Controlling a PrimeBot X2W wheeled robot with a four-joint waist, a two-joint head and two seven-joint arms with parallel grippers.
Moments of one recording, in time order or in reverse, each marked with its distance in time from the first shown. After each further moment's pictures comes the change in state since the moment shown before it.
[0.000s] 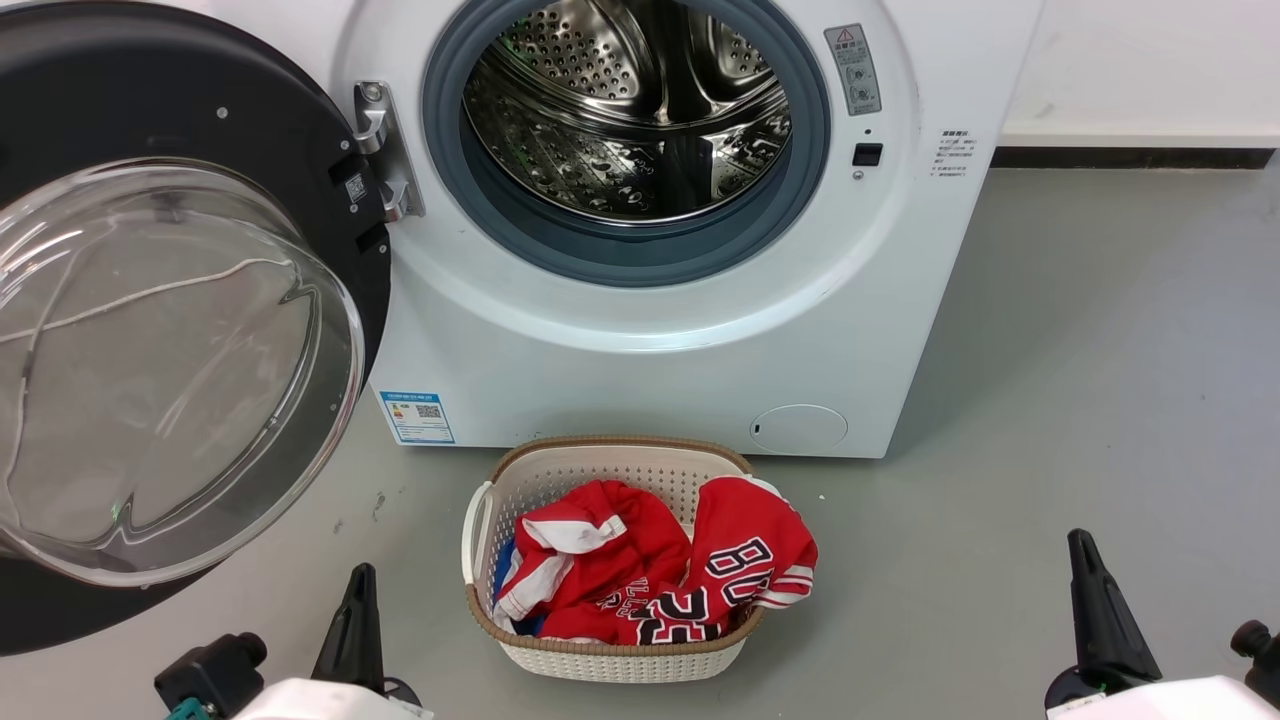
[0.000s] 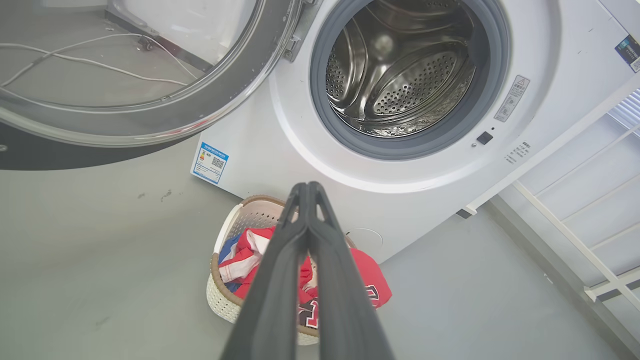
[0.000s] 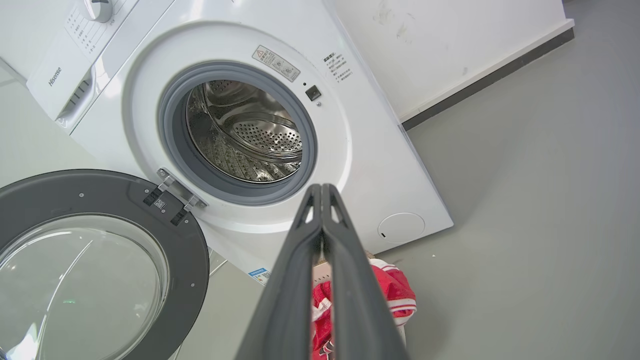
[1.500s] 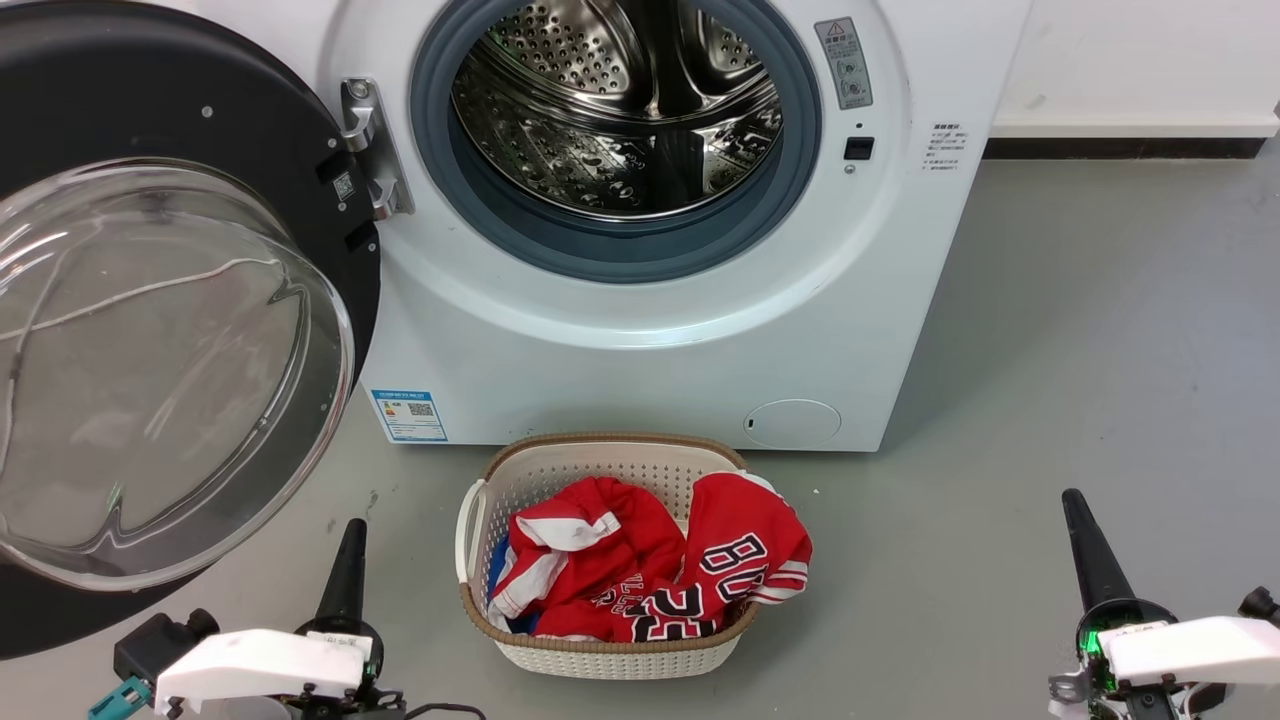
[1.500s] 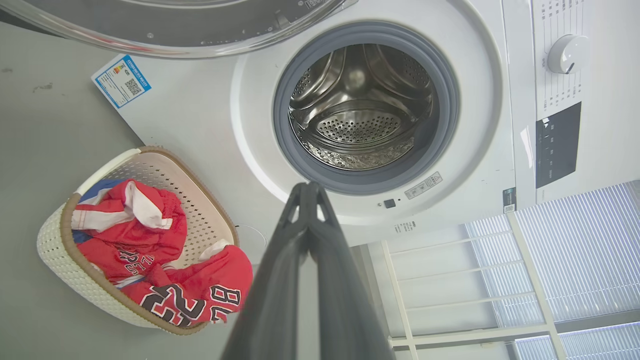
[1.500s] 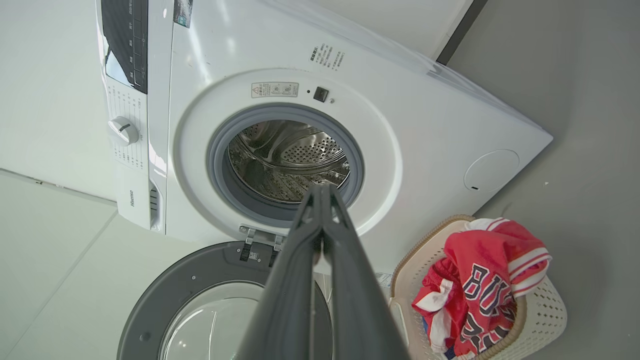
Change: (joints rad) left arm -0.101 0.000 0.058 0.049 -0.612 -0.043 0.151; right arm -0.125 -0.011 -0.017 0.104 0.586 0.000 0.140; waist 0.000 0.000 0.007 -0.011
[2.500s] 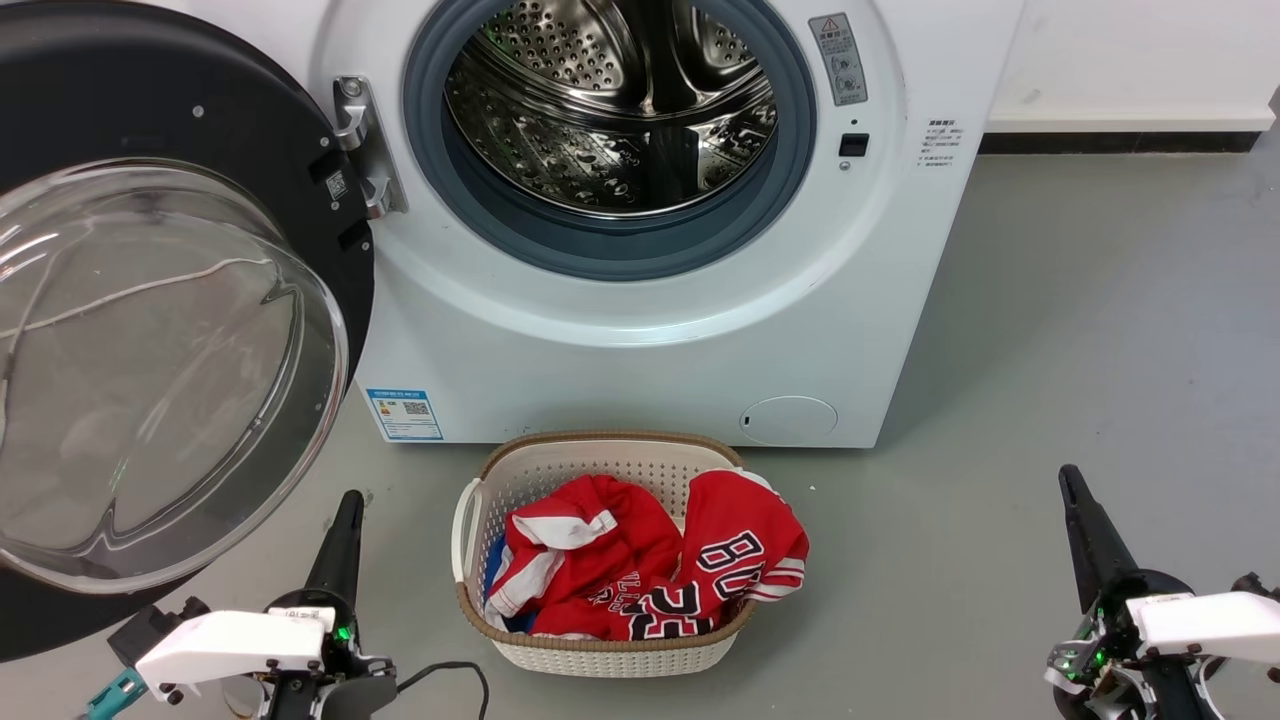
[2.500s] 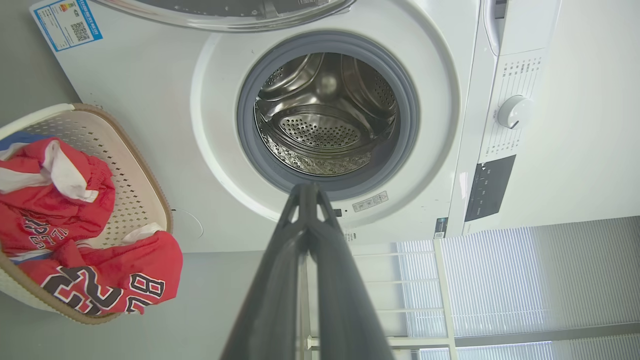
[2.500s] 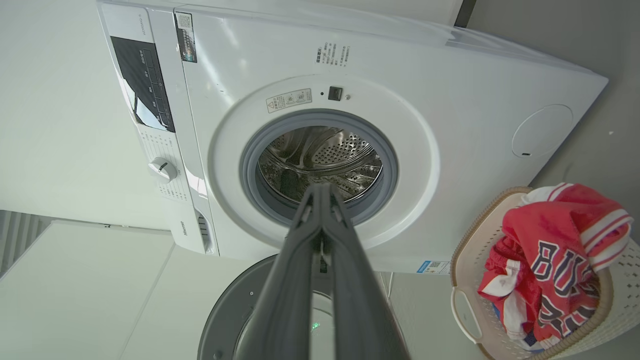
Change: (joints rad) left arm -0.046 0.000 0.026 0.021 -0.269 -0.018 0.065; right arm -0.060 0.001 -0.017 0.047 0.248 0.000 0.070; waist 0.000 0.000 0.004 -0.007
